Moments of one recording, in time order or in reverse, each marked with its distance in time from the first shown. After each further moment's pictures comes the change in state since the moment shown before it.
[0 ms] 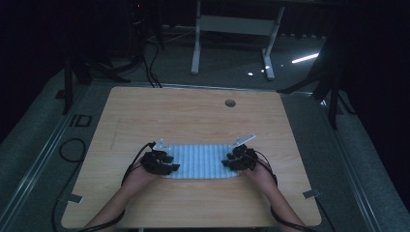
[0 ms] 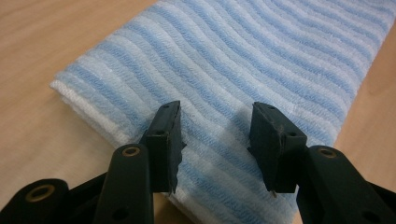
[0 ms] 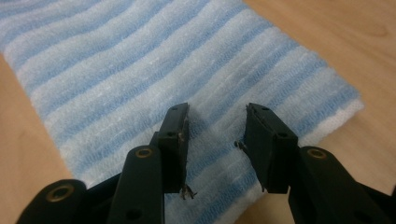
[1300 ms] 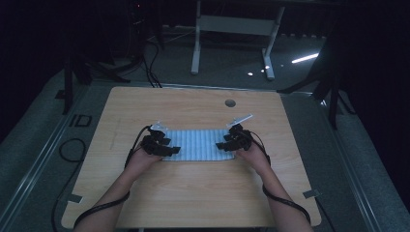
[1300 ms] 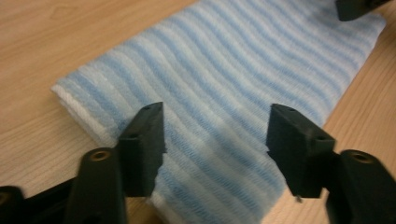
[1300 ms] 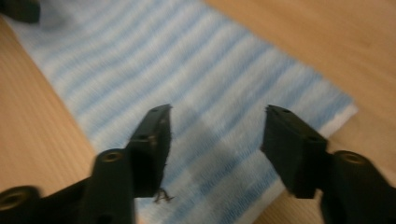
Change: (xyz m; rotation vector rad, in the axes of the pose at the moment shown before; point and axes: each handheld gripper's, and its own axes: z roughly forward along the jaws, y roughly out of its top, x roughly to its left) left arm 0.037 0.032 0.002 -0.062 -0.001 -0.088; right arm -0.041 0.048 0.012 -0.058 0.050 0.069
